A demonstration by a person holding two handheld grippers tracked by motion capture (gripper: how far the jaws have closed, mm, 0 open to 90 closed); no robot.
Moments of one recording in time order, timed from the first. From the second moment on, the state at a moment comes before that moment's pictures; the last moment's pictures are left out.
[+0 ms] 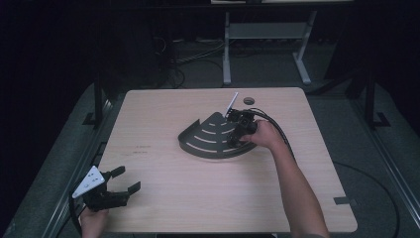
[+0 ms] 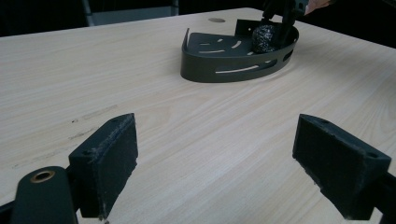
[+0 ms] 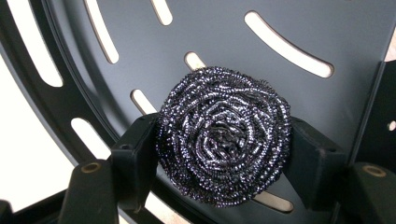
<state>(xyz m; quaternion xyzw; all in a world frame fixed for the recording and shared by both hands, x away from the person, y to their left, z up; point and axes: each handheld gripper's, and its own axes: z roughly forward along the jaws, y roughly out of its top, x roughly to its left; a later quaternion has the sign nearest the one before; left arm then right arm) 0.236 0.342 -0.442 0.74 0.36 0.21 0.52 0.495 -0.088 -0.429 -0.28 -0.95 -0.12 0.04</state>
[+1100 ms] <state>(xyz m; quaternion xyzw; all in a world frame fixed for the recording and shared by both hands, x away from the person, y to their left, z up) 0.236 0.340 -0.441 0.74 0.36 0.21 0.52 0.492 -0.089 -0.421 -0.29 -0.94 -0.15 0.04</state>
